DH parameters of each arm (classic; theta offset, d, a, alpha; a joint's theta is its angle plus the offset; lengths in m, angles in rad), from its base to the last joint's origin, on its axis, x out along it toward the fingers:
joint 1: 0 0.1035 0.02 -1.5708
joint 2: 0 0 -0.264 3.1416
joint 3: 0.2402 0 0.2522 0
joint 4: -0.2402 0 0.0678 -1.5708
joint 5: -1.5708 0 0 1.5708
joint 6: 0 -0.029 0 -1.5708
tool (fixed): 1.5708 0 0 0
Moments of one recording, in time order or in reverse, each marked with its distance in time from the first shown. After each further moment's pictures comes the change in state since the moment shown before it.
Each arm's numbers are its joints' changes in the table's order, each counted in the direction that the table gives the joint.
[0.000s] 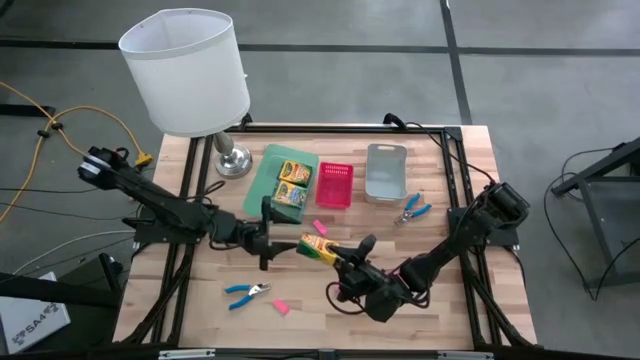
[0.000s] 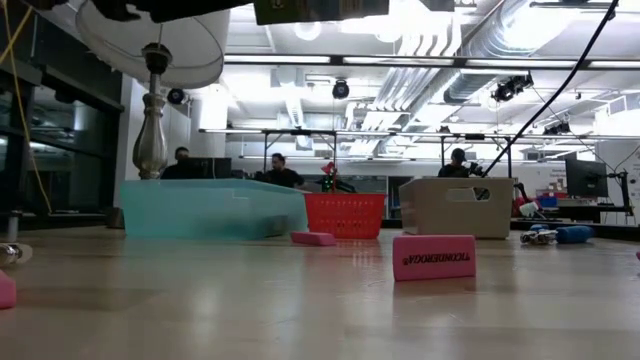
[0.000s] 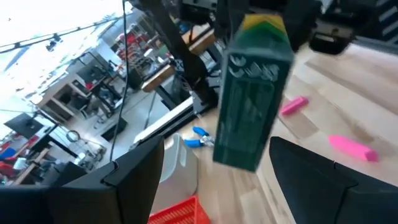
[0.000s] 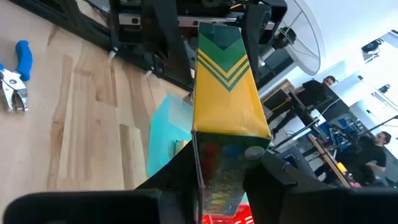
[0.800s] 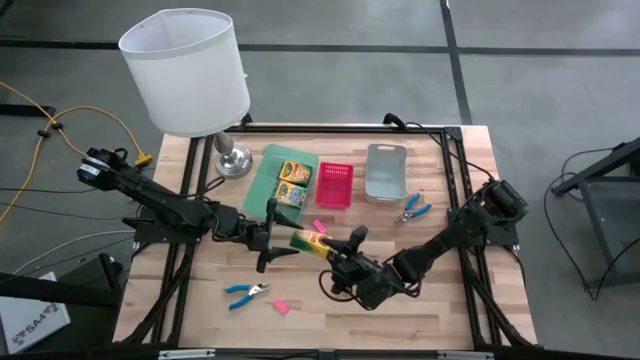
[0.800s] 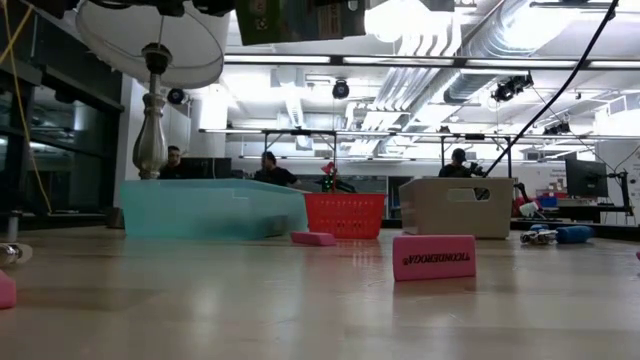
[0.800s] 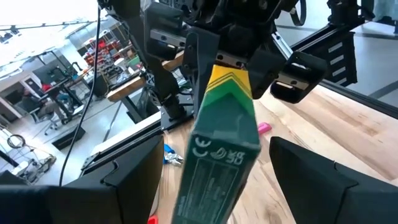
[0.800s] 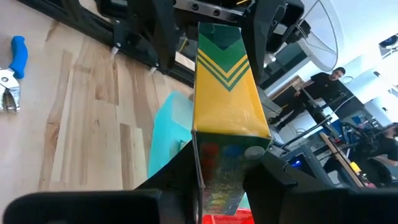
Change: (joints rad) left arm 0.051 0.002 0.000 0.016 -0.197 0.140; right arm -0.074 0.000 0.000 0.009 0.099 0.012
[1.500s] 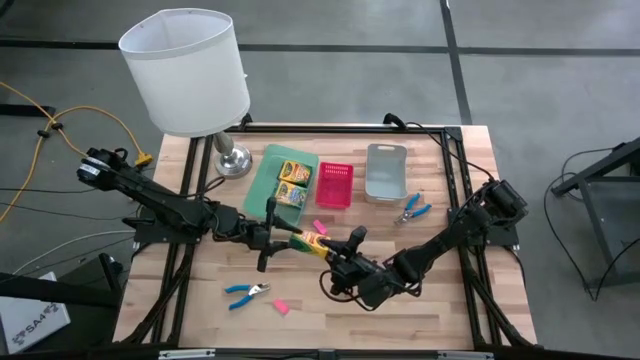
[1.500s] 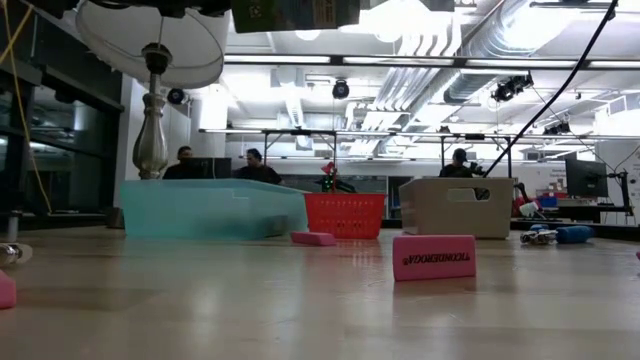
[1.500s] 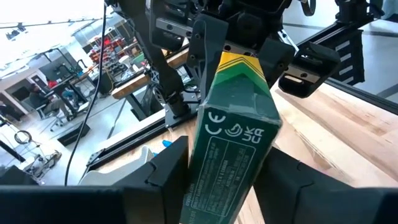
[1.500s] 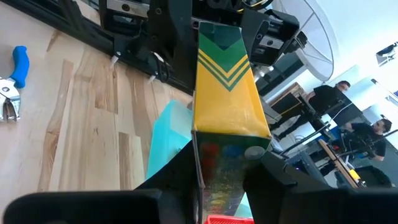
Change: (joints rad) left arm 0.000 -0.001 0.000 -0.002 0.023 0.006; right arm 0.000 0.000 0.000 0.065 0.007 0.061
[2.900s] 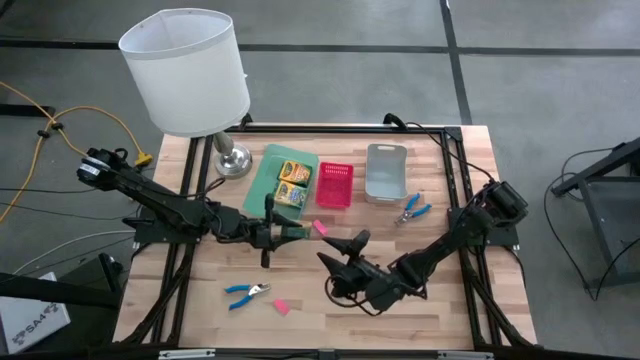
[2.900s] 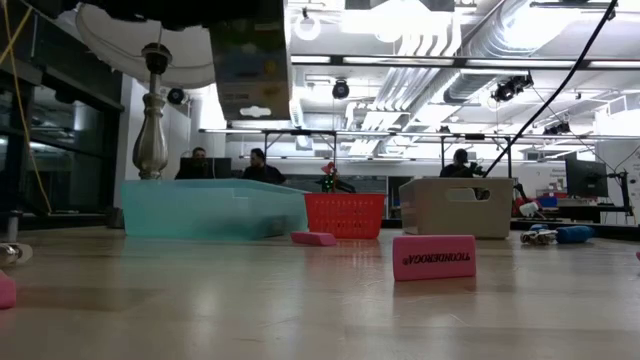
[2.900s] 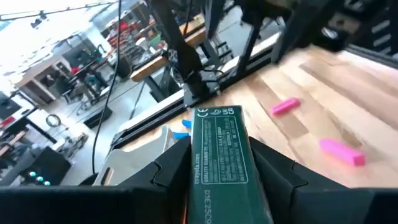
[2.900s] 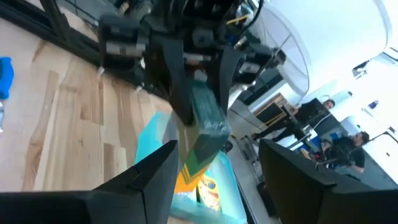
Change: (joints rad) left arm -0.001 0.000 -0.001 -0.041 0.115 -0.042; right arm 0.030 0.000 0.000 0.126 -0.065 0.147
